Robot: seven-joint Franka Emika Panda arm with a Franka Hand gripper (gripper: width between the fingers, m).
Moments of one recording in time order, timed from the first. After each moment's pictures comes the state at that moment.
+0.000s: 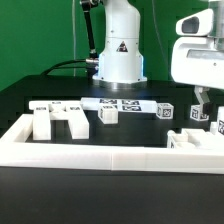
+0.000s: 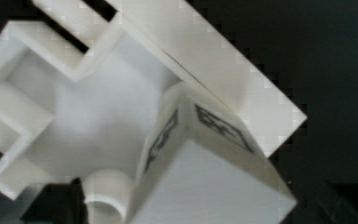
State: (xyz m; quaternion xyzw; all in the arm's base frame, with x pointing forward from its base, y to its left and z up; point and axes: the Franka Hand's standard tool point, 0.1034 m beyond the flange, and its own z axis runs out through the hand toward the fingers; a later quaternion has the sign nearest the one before) arm 0.641 0.124 0.077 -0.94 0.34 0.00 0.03
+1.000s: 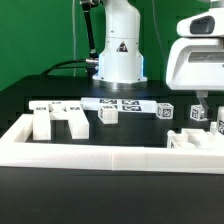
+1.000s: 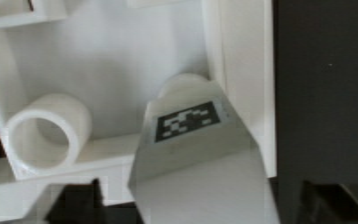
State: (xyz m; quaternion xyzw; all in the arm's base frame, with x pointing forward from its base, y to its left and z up) arm 0.643 0.126 0.077 -1.00 0.07 -0.02 0.03
